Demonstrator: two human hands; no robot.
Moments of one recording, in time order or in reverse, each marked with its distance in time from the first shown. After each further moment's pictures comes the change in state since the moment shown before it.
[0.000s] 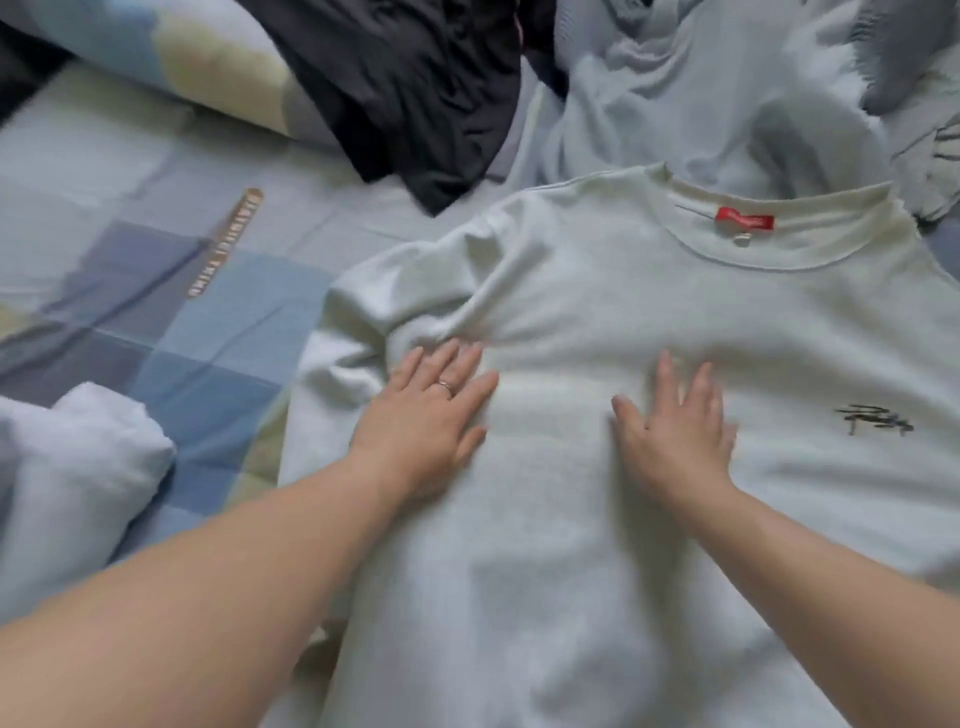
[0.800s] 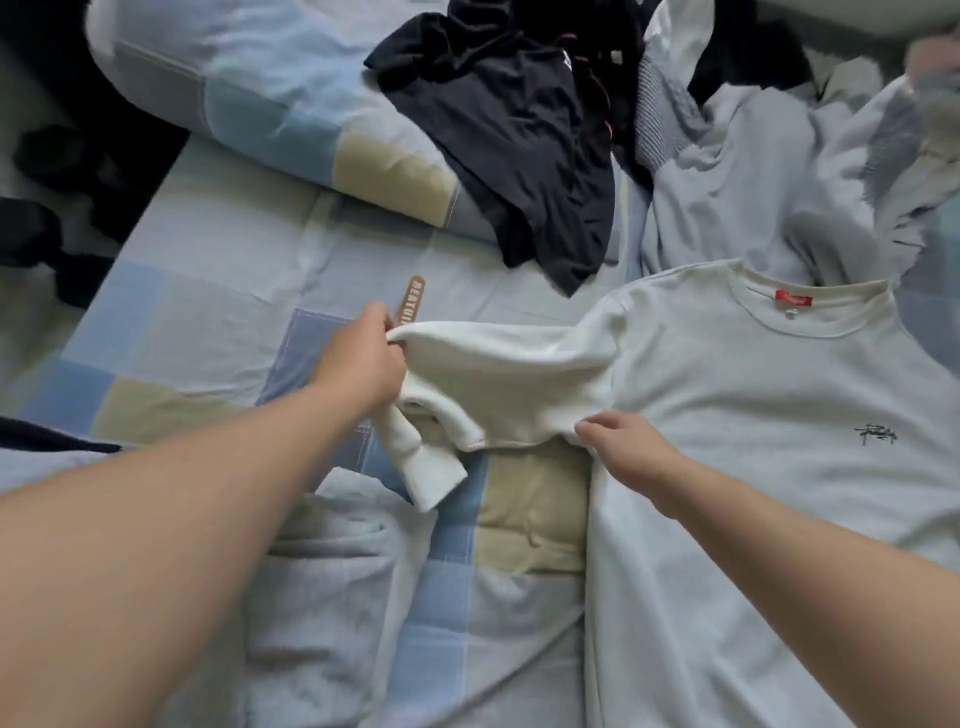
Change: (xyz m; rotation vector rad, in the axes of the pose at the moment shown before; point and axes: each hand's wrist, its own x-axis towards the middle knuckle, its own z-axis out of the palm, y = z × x) left_hand -0.050 -0.300 -0.148 -0.716 0.040 -0.506; right_hand -0.107 -0.287 -0.010 0.419 -0.300 0.163
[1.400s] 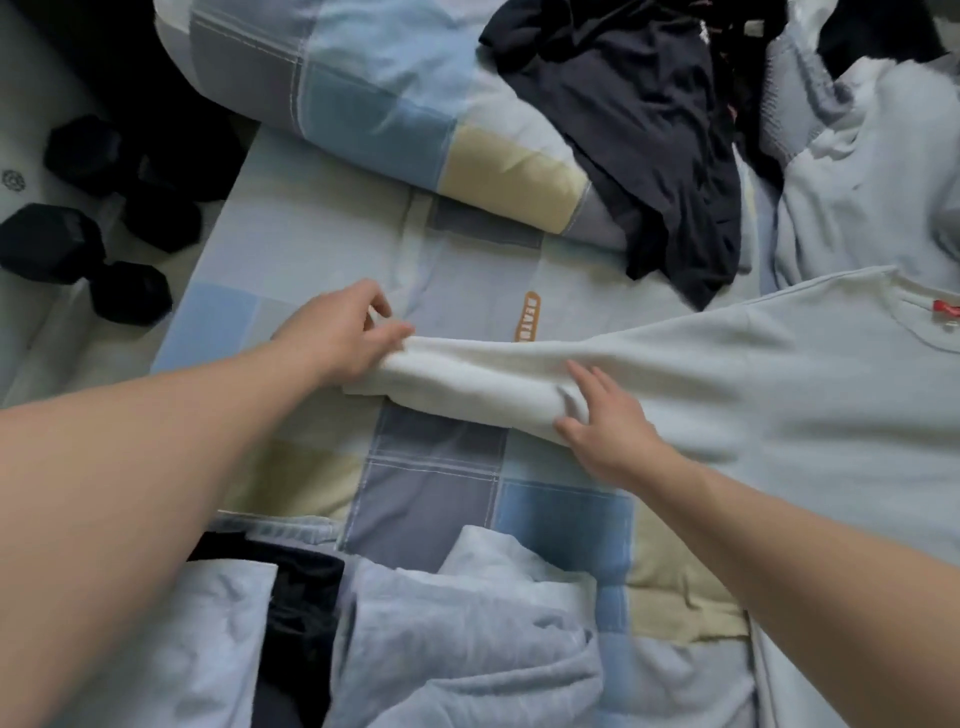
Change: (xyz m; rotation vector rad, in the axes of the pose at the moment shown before) left_hand 0.144 -0.148 -0.084 0.214 -0.173 0.143; right_hand 0.087 -0.107 0.150 -0.478 0.074 -0.197
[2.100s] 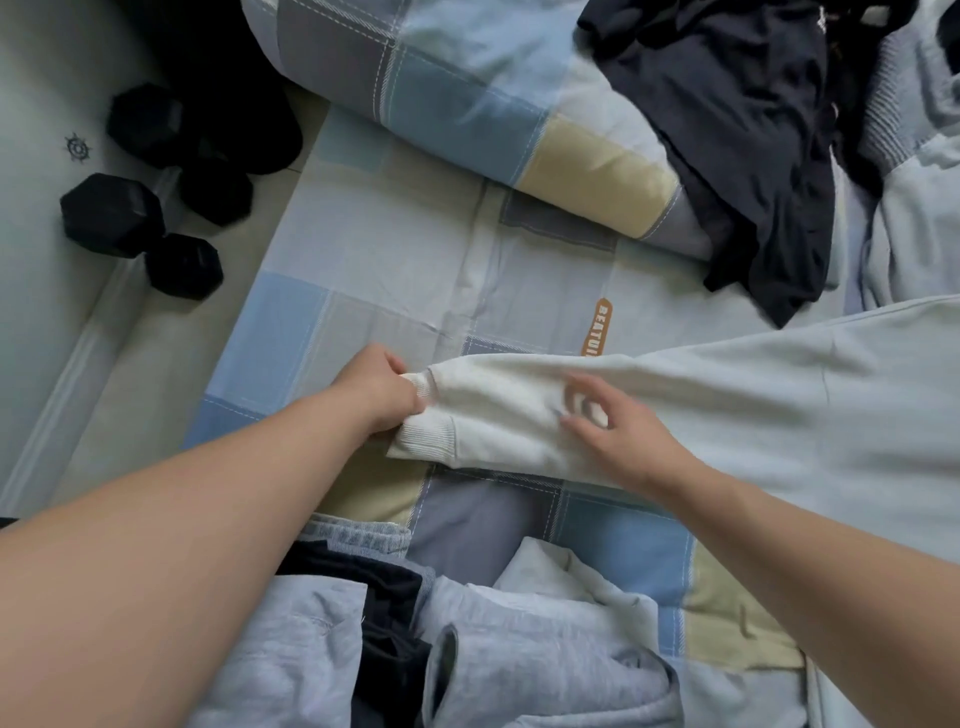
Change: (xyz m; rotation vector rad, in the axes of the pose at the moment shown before) left_hand -0.019 -0.041 0.023 -0.483 -0.150 -0.489; right_hand 0.018 -0.047 0.017 0.215 -0.014 -0.178
